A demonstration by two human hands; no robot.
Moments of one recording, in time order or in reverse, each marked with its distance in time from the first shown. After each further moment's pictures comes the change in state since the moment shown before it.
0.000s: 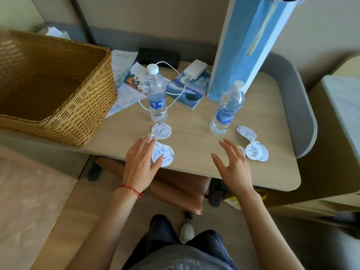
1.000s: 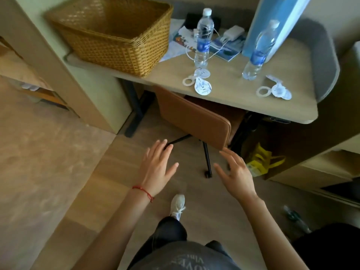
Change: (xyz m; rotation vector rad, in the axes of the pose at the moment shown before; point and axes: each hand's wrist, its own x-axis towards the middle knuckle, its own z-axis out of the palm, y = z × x) left_hand -0.340 0.024 -0.047 0.072 -0.035 -0.081; right_hand -0.315 -0.034 0.010 -0.041 -0.248 -0.094
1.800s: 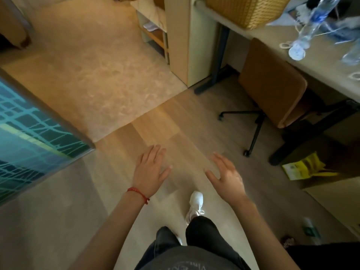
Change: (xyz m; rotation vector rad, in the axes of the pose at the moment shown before) left_hand -0.440 0.104 -0.012 0.095 0.075 -0.641; right_hand -0.327 -0.026 0.023 0.014 -0.486 -0.468
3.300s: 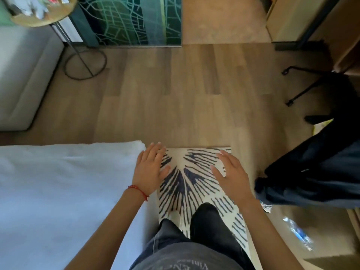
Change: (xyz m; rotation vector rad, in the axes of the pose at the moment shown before) left_hand -0.931 0.379 0.143 -0.093 0.166 -0.612; right_hand -0.842 0.191 -0.015 -0.118 -0.366 -0.494
